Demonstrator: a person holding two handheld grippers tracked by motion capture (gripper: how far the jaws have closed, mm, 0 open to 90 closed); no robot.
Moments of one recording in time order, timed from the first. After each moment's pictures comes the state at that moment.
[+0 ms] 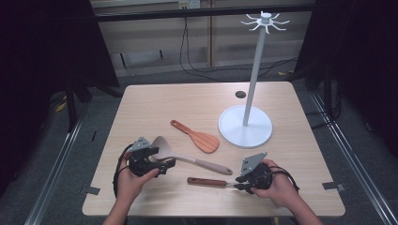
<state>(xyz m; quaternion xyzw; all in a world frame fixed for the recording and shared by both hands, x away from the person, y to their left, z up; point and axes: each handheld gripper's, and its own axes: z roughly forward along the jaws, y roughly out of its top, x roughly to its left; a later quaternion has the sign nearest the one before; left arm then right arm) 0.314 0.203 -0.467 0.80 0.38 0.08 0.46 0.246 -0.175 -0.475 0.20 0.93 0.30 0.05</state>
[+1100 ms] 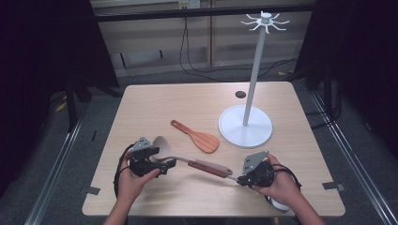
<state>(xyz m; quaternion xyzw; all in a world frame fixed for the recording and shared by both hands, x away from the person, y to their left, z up) 0.313 0.201 -0.467 0.80 0.38 0.08 0.46 0.247 -0.180 -0.464 0.19 0.93 0.29 0.06</state>
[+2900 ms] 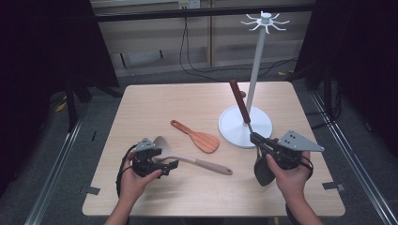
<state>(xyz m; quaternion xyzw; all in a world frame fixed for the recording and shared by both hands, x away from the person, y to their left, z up) 0.315 0.197 -0.474 0.80 0.38 0.07 0.45 0.243 -0.218 -0.408 0.38 0.68 0.55 0.29</state>
